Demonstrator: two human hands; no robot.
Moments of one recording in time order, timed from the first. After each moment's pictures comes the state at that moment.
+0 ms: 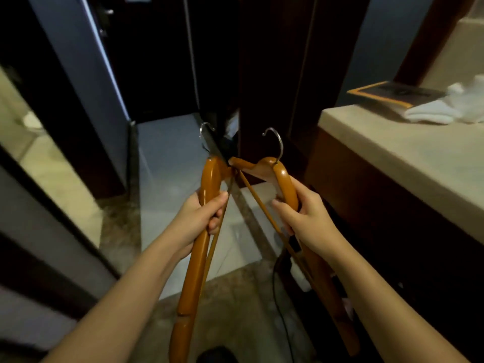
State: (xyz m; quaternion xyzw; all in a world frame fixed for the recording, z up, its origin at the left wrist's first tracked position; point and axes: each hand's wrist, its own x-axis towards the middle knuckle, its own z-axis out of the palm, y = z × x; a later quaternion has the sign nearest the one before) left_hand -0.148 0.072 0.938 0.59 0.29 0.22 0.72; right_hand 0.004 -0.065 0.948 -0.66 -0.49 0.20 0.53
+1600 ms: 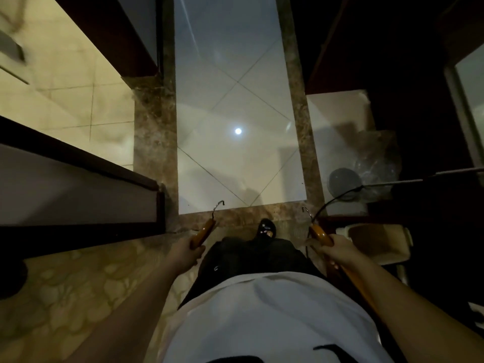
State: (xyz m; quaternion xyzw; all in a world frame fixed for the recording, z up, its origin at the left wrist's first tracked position) left_hand -0.162 0.313 0.652 0.54 0.65 -0.15 0.52; right_hand 0.169 0.181 0.649 -0.81 -0.19 0.55 0.03
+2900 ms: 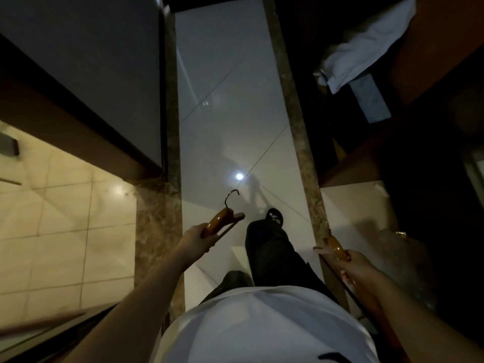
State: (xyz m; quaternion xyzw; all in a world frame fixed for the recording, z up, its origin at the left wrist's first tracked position) left_hand 0.026 0.884 0.674 0.64 0.58 -0.09 0.50; right_hand 0.338 0.682 0.657 -0.83 -0.09 0.54 0.08
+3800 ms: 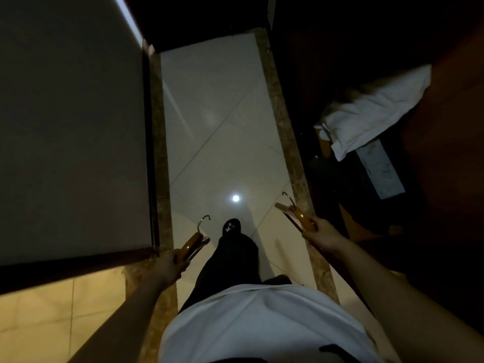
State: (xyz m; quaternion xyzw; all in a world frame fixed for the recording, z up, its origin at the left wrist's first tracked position) left_hand 0.145 1.261 0.659 0.59 0.62 -0.14 0.50; right_hand 0.491 1.145 0.674 -0.80 -0.22 0.54 0.15
